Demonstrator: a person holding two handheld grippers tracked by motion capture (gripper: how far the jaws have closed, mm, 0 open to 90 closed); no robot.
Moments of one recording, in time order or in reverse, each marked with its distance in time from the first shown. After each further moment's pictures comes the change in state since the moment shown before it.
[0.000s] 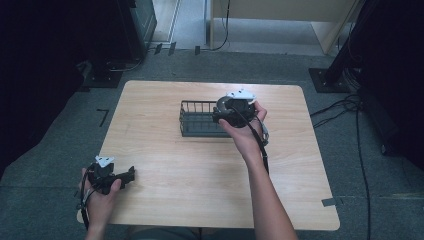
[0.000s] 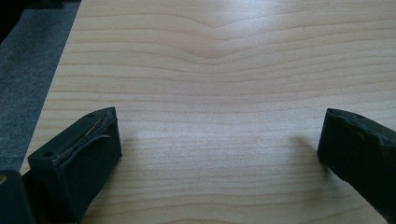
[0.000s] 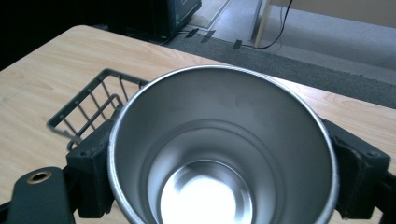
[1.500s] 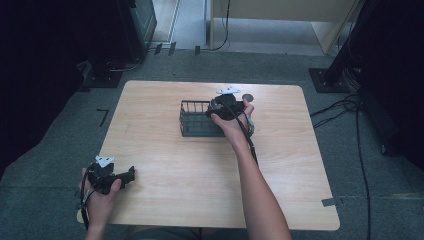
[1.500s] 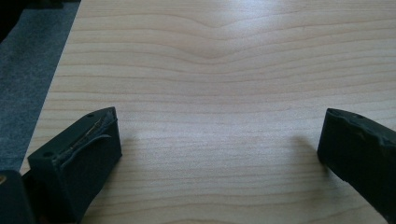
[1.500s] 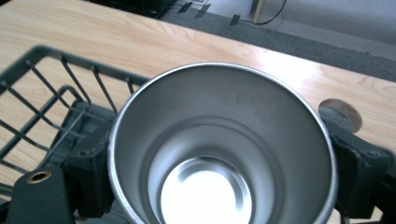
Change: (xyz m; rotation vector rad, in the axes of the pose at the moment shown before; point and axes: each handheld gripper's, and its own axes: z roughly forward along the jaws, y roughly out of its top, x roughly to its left) left arm 0.000 0.000 0.000 0.000 0.000 0.001; right arm 0.001 -0.009 0.083 0.098 -0.028 0.005
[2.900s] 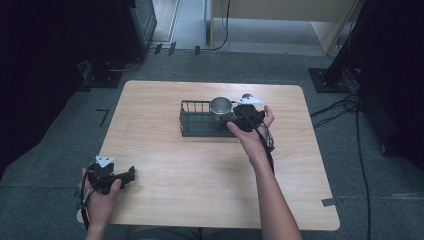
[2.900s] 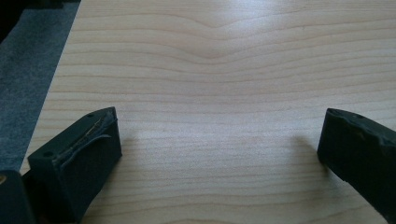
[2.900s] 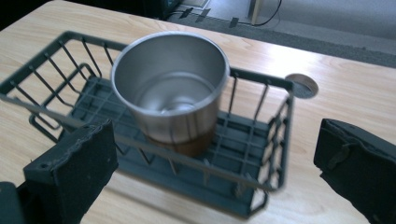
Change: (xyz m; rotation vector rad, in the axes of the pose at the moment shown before) left arm 0.000 0.000 0.000 0.000 0.000 0.001; right arm -0.029 -0.026 -0.071 -0.026 0.024 0.037
